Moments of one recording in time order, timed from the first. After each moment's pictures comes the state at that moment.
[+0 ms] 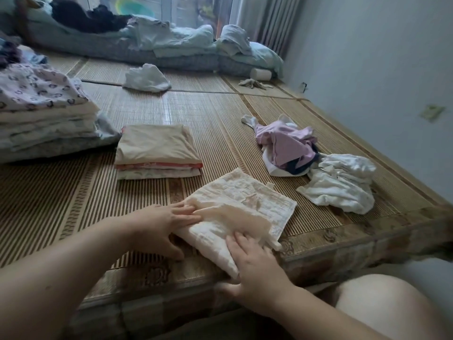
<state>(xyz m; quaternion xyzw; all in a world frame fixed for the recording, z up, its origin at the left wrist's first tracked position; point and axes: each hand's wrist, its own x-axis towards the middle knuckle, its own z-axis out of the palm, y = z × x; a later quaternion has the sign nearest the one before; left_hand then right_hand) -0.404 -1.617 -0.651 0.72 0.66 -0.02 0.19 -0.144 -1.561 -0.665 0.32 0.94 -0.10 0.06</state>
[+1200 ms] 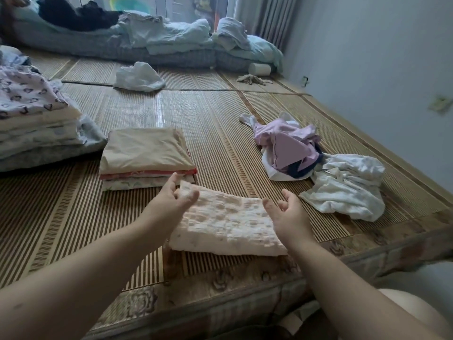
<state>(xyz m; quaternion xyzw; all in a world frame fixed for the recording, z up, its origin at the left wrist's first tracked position) -0.376 -1.567 -0.641 0.28 0.65 0.55 0.45 -0.153 -1.451 -0.638 0.57 0.68 -0.38 -0.26</state>
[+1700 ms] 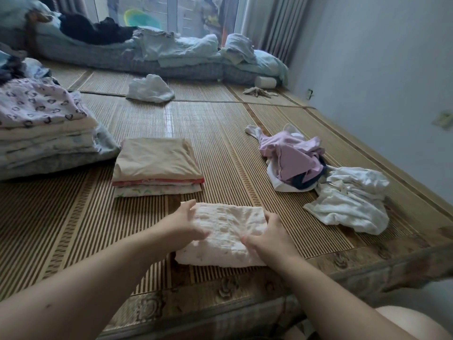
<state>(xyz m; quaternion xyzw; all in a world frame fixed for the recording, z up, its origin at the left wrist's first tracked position) -0.371 -1.576 -0.637 0.33 0.72 0.37 0.48 -0.176 -1.472 -0.645 0.55 0.75 -0.35 -0.12</state>
